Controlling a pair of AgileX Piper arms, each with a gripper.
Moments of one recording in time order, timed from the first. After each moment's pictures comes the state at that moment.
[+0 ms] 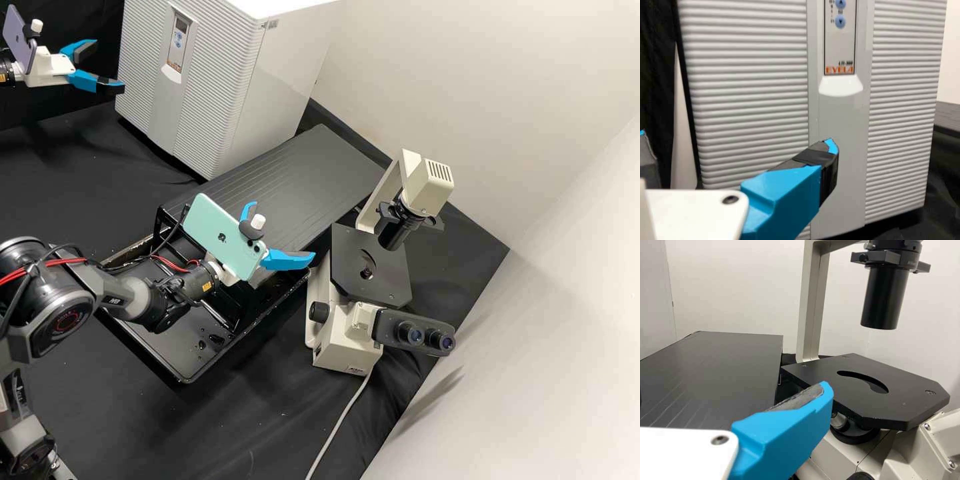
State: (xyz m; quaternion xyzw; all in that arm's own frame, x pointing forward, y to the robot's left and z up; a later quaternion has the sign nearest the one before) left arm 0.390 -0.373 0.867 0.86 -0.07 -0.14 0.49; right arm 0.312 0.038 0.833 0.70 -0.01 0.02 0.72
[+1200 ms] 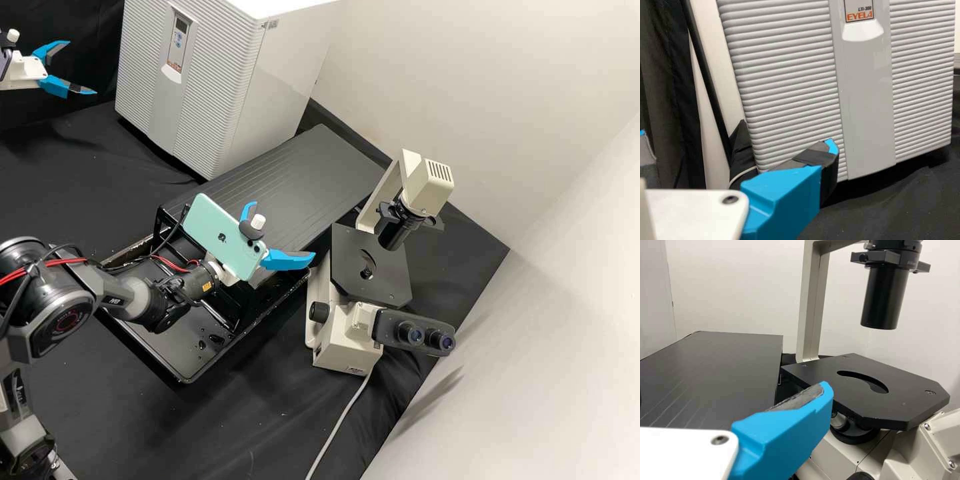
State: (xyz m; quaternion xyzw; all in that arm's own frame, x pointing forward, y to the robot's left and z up) left arm 0.358 -0.324 0.886 0.90 -0.05 -0.13 0.42; right arm 0.312 0.038 0.833 0.70 -0.01 0.02 0.72
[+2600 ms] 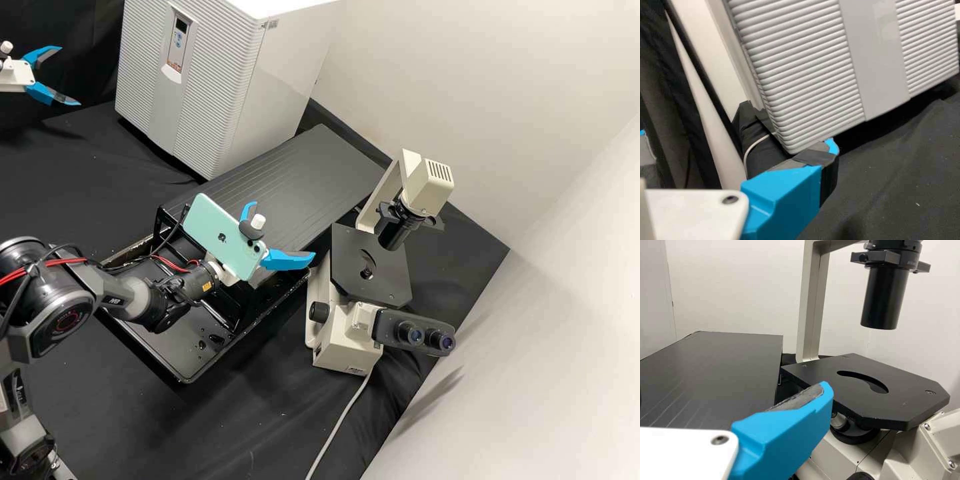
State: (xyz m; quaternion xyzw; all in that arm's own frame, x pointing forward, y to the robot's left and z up) left arm 0.357 -0.270 0.900 0.92 -0.03 -0.17 0.34; right arm 0.312 0.038 0.833 0.70 -0.01 0.02 0.72
